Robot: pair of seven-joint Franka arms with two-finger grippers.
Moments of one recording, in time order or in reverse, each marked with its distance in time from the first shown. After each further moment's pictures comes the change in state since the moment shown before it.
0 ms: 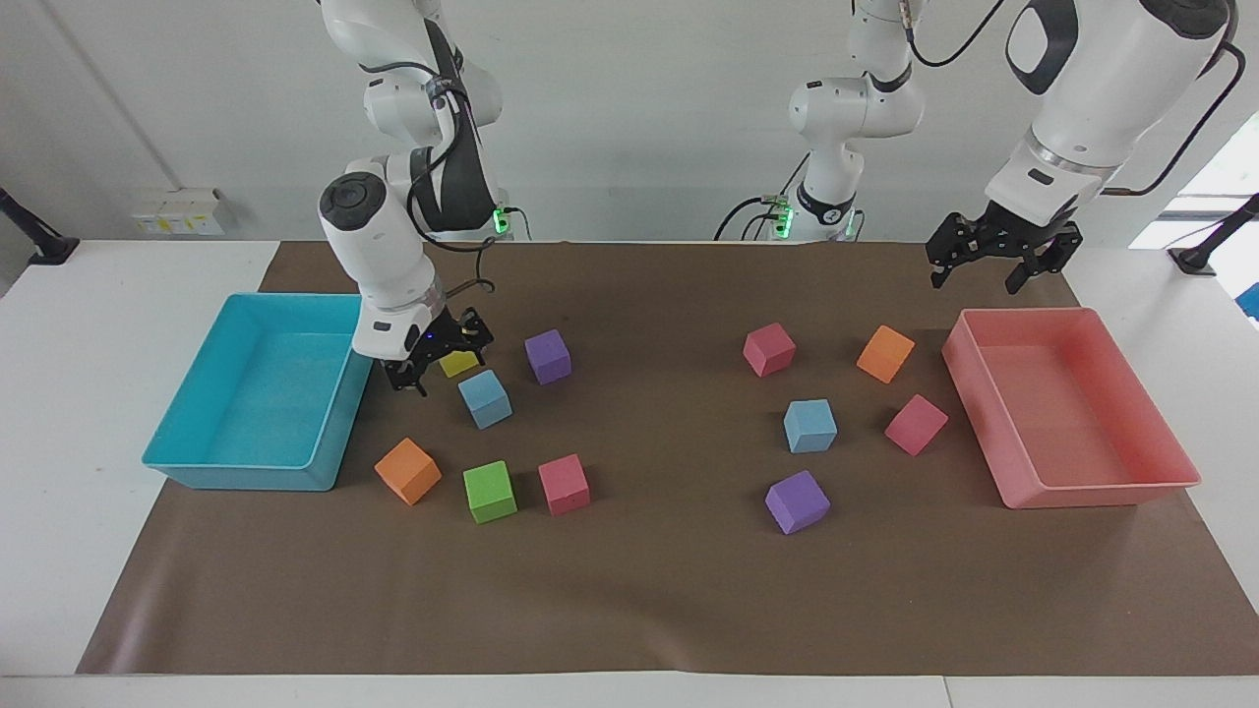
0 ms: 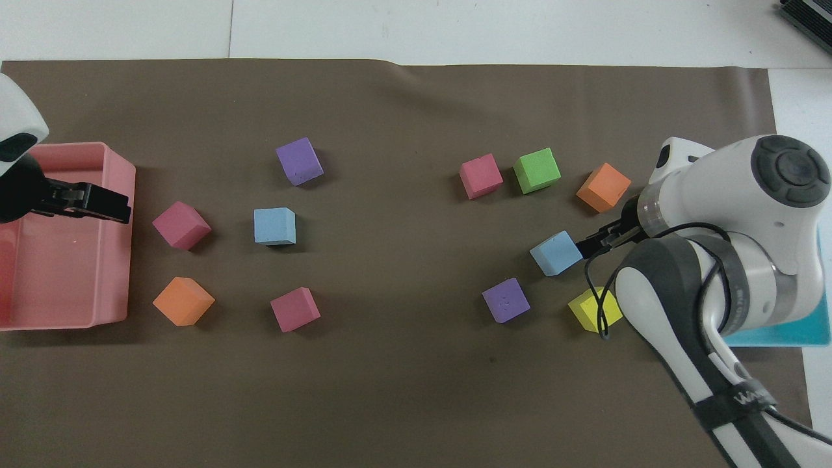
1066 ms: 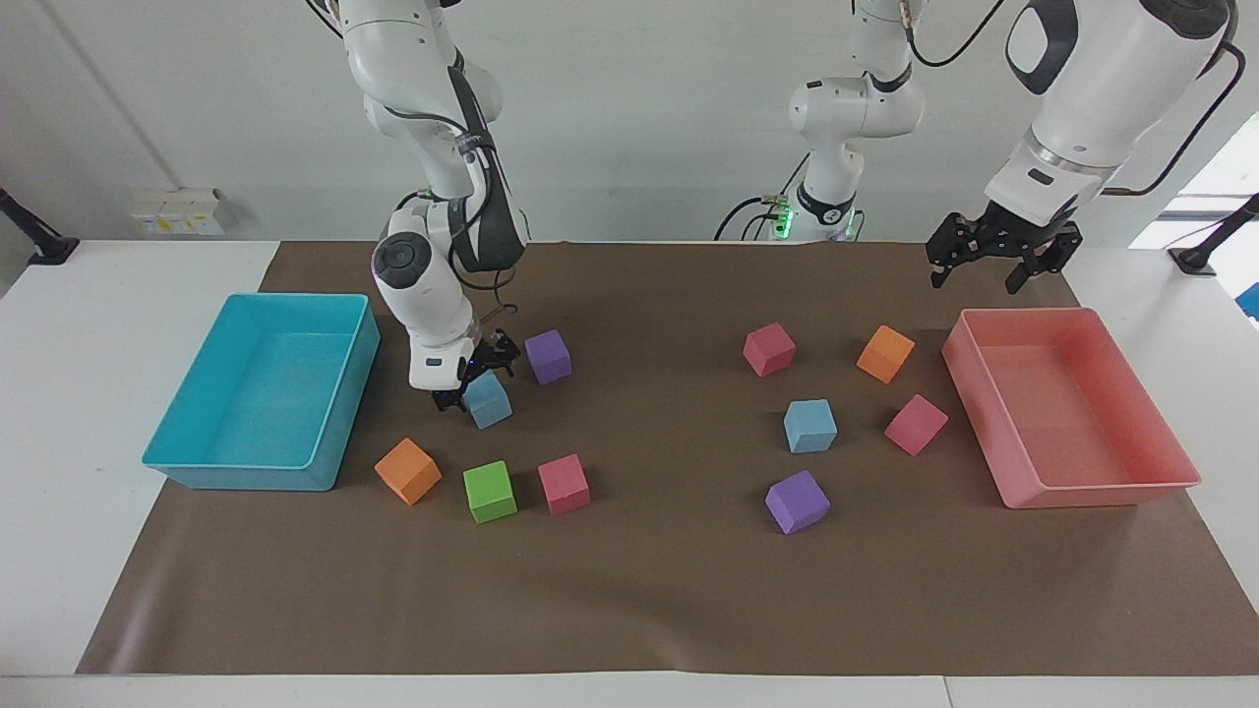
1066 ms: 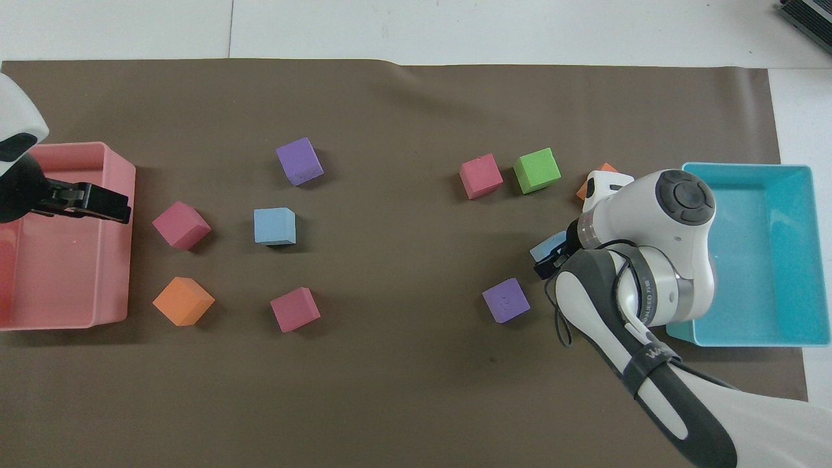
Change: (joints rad) left arm 0.000 0.000 -0.001 0.000 0.000 0.000 0.000; right arm 0.049 0.069 0.001 -0.111 0.034 0.113 -0.118
